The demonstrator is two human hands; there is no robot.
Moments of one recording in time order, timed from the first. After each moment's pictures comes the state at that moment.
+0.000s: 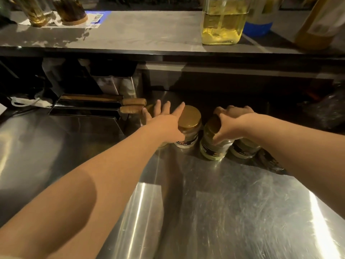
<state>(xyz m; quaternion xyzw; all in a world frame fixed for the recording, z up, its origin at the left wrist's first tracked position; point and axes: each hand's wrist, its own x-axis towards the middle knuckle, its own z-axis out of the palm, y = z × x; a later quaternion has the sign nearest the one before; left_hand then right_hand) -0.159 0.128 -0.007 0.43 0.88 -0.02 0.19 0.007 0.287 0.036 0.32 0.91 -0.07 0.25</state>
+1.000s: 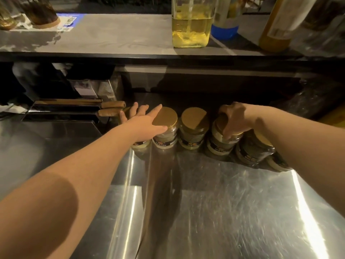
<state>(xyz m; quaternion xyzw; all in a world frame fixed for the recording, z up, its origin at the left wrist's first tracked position) -0.163 0.126 -0.005 0.40 0.89 0.02 0.22 0.064 0.339 0.066 0.36 0.90 -0.10 0.24</state>
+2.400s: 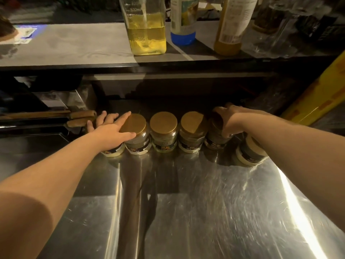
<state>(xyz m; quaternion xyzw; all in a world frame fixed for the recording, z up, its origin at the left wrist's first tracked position) -0.165 0.126 -0.011 0.36 0.91 0.04 0.22 0.133 0.384 0.066 0.42 0.87 -0.09 0.23</state>
